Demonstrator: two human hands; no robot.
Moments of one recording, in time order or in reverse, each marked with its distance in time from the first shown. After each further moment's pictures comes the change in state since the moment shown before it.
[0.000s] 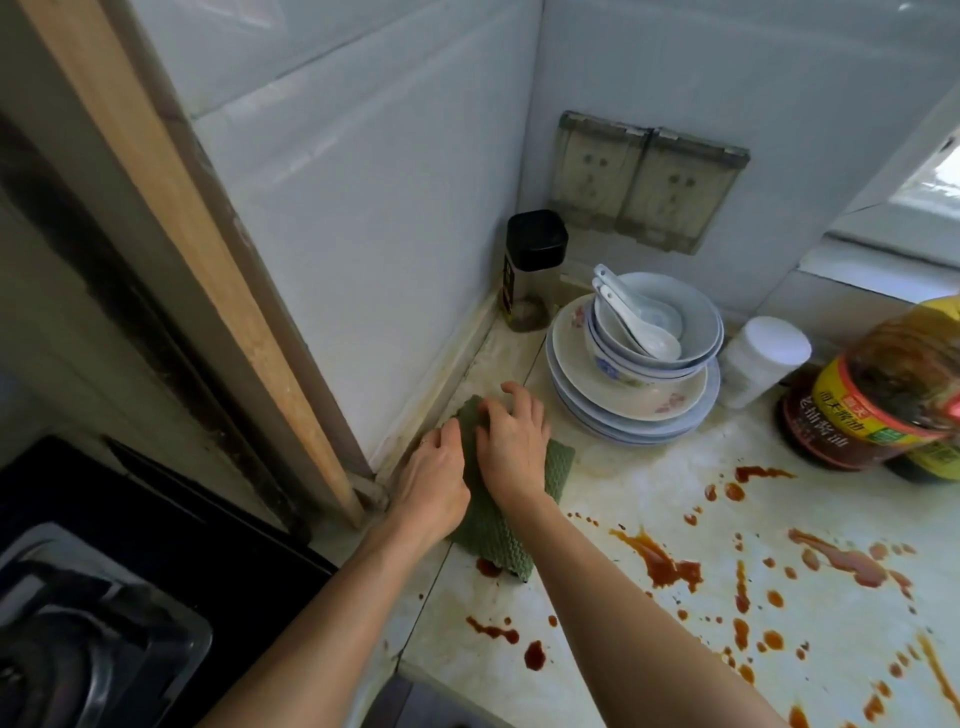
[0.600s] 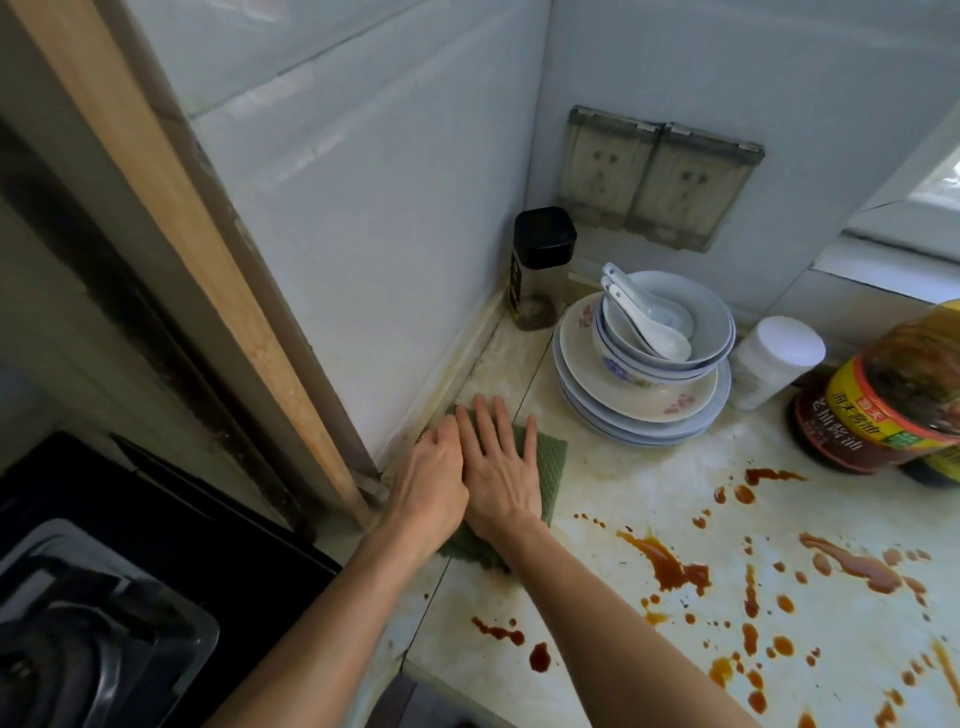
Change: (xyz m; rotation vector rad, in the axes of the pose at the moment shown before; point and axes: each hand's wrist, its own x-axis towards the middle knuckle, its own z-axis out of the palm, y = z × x) left_hand -0.009 0.004 -0.011 -0.010 0.109 0.004; right_hand -0.027 -0.002 0.015 -0.373 -0.297 -0.210
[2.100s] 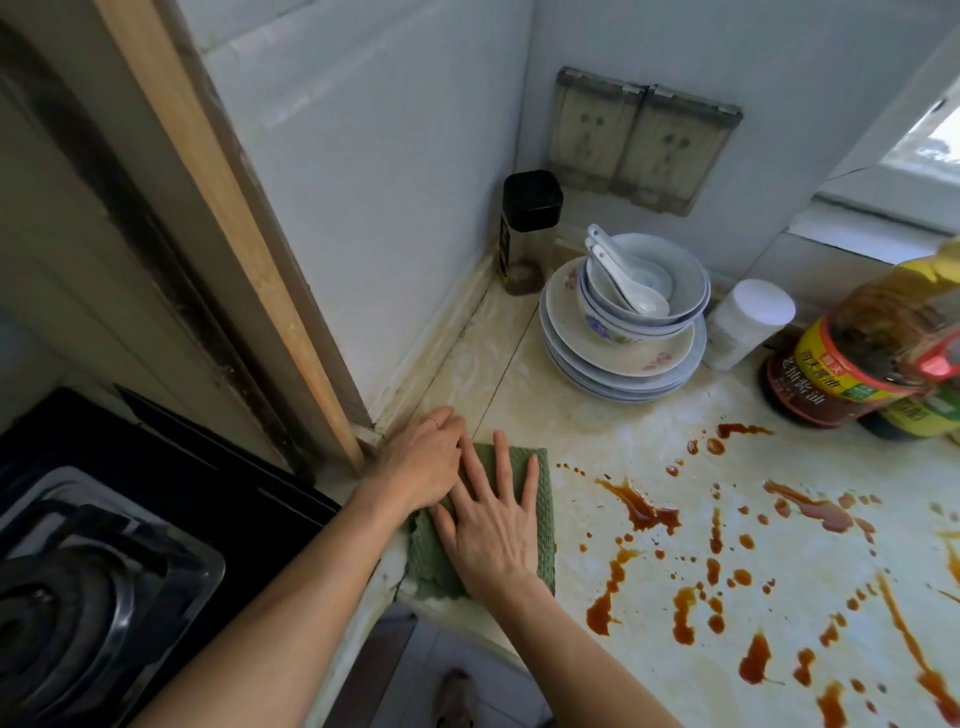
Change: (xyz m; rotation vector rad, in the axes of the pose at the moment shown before) left_hand -0.007 -0.020 0.017 0.236 -0.338 0.105; right_hand -0.098 -0.020 0.025 0.019 0.139 0.023
